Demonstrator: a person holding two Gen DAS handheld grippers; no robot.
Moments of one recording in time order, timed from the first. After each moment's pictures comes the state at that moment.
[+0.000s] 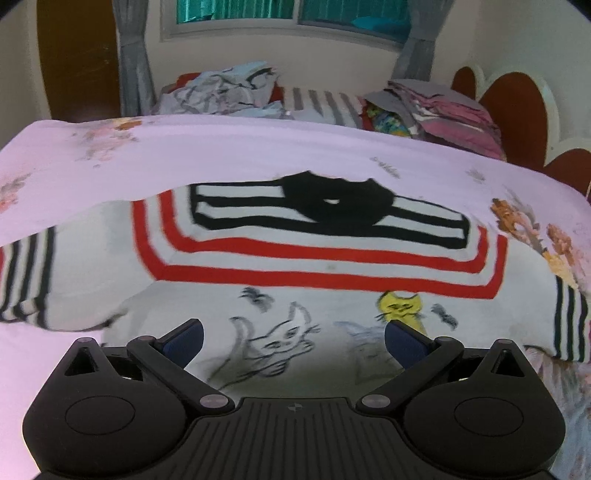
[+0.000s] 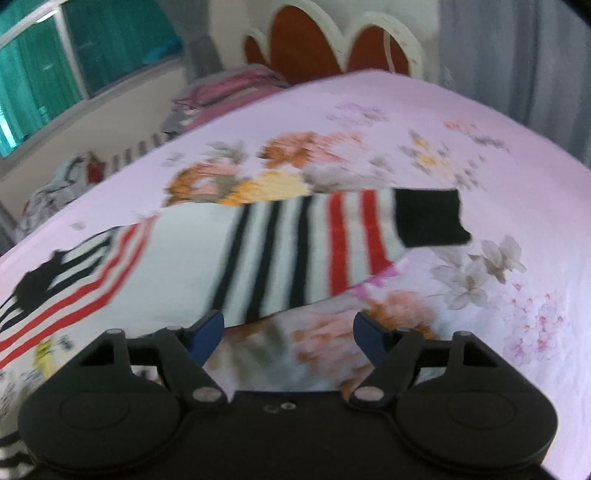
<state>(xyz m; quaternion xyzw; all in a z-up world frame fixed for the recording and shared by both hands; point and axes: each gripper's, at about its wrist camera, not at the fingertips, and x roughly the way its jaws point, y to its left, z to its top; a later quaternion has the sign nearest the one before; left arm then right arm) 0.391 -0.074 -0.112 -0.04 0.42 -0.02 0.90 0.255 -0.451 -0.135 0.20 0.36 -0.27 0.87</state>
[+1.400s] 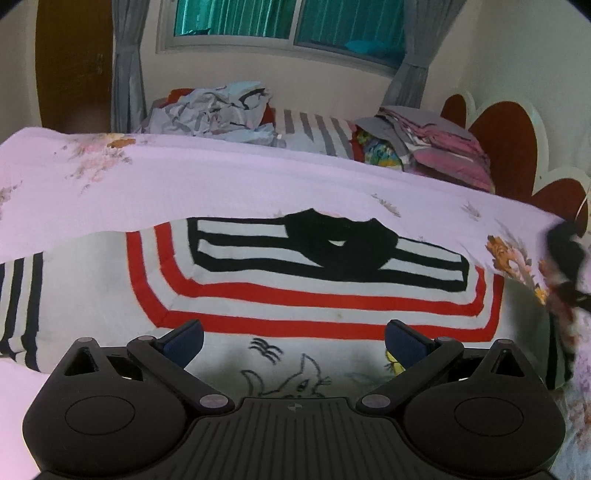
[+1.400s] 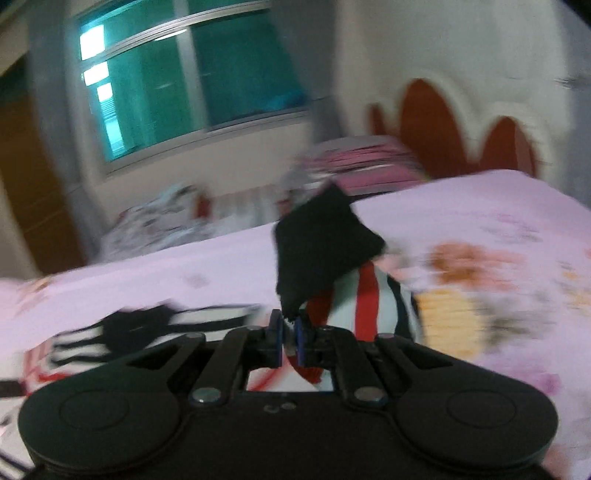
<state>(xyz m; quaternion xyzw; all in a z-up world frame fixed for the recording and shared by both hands) 0.420 -0.035 -0.106 -0.07 0.39 -0.04 0.92 0.376 -0.335 -0.091 0.10 0.27 -0.05 0.96</state>
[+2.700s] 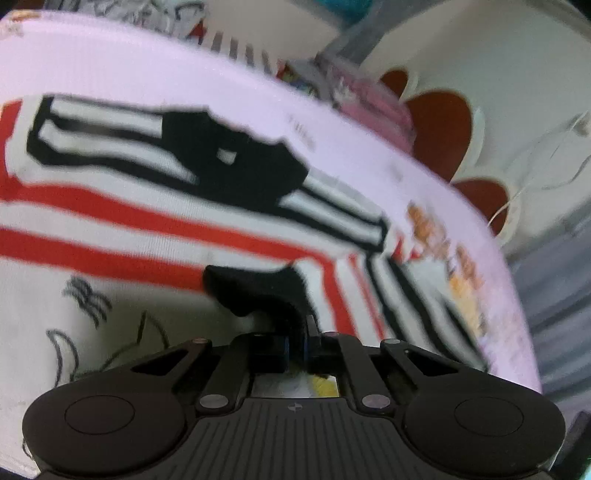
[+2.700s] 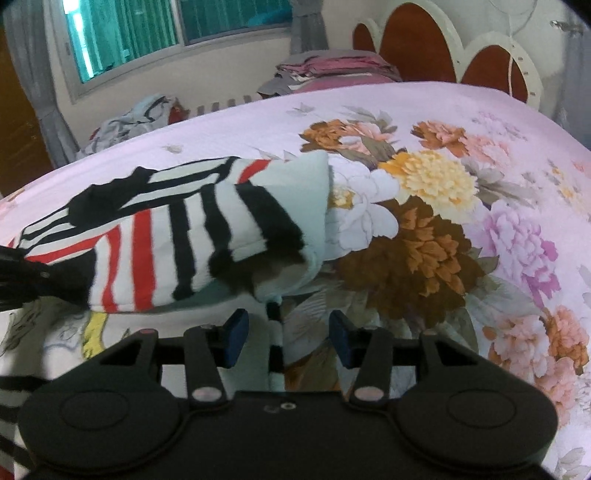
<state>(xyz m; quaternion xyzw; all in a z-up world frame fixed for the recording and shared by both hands) 0.473 -0.081 -0.183 -0.22 0.45 -0.21 0.84 0.333 -0.348 -0.172 0.11 0.38 -0.13 0.91</state>
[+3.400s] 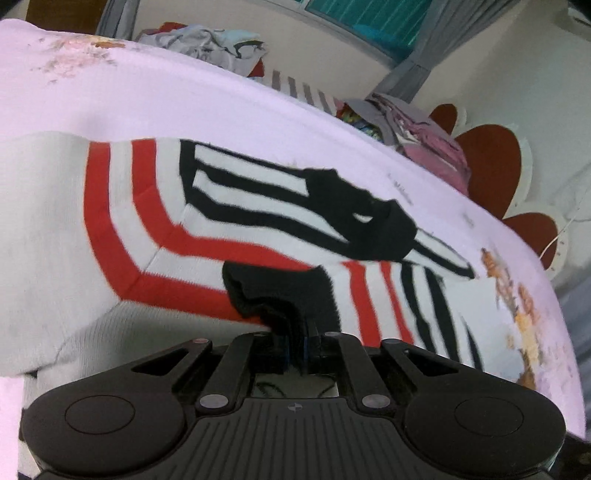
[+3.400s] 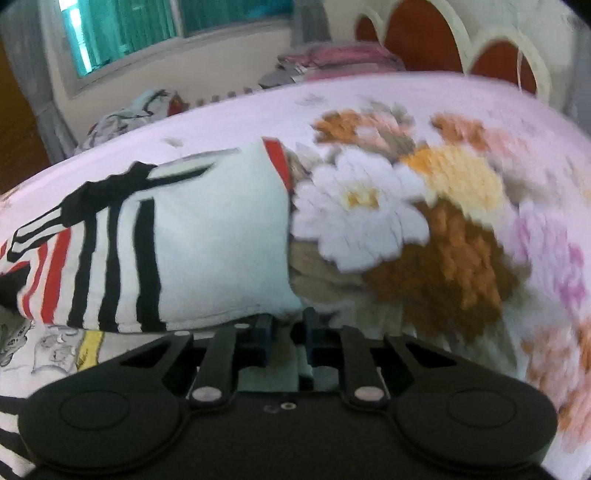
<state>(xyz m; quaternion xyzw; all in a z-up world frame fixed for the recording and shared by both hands) 0.484 0.008 -0.198 -0.19 0.43 -0.11 0.87 0.353 -0.339 -0.181 0.11 0.39 -0.13 0.90</state>
